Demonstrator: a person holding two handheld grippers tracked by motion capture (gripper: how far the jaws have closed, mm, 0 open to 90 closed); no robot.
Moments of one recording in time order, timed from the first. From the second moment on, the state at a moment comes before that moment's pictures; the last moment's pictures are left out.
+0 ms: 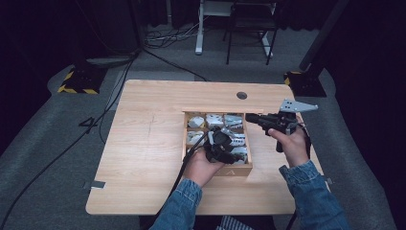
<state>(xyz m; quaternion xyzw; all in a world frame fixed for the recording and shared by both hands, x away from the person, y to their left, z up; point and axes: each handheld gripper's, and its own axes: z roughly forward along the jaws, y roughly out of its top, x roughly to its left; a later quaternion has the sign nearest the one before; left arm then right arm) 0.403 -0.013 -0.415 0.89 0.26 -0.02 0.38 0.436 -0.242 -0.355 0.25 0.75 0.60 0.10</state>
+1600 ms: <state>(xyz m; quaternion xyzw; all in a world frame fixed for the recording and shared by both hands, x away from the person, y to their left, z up) 0.410 -0.015 -0.424 0.90 0.25 0.00 0.37 0.436 -0.240 -0.357 0.25 0.76 0.60 0.10</state>
